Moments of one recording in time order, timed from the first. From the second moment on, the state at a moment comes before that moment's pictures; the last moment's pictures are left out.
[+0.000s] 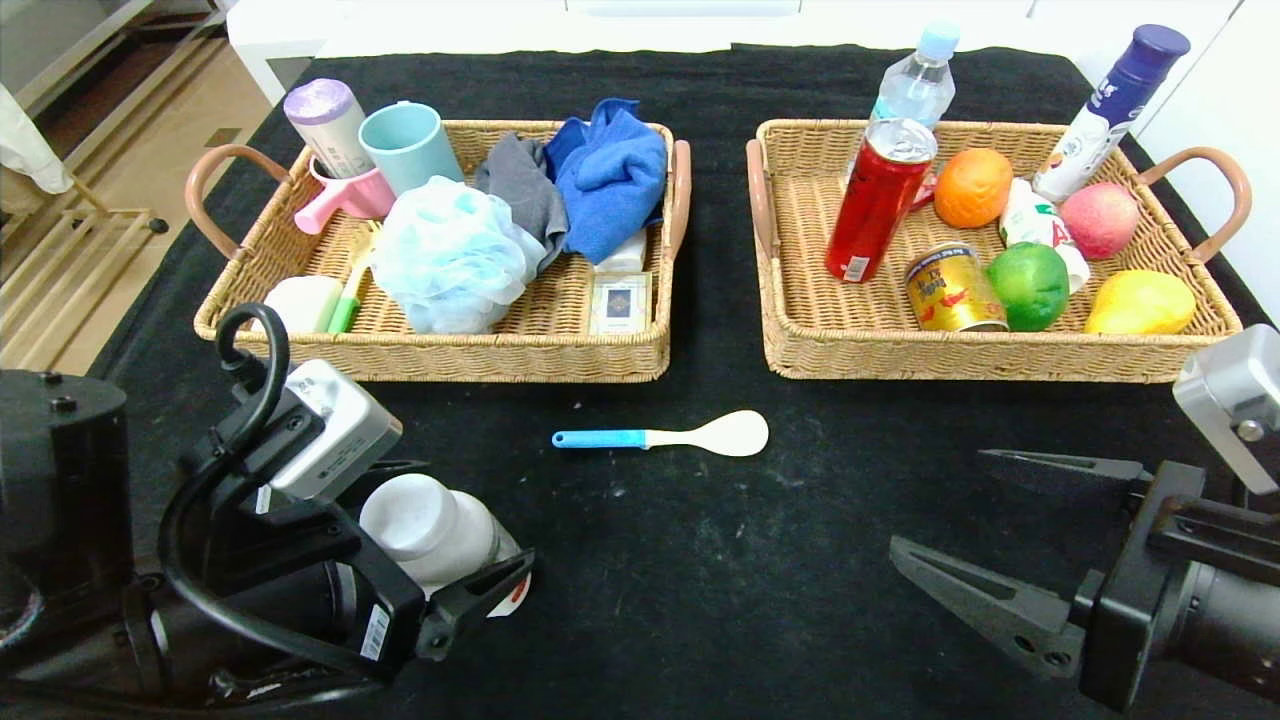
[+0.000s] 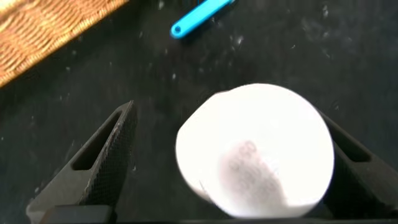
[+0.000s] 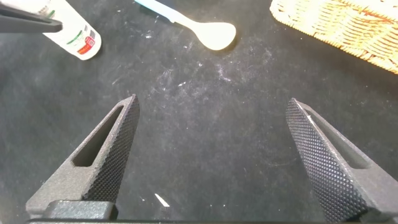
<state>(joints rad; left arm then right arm) -0.60 1.26 -0.62 -0.27 0.10 0.21 0.72 1.23 -0.61 -0.40 -0.02 -0.01</state>
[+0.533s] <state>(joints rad) -0.62 1.28 -0.61 -0.26 0.10 0.22 0.71 1.22 -0.61 -0.40 -0.02 -0.01</state>
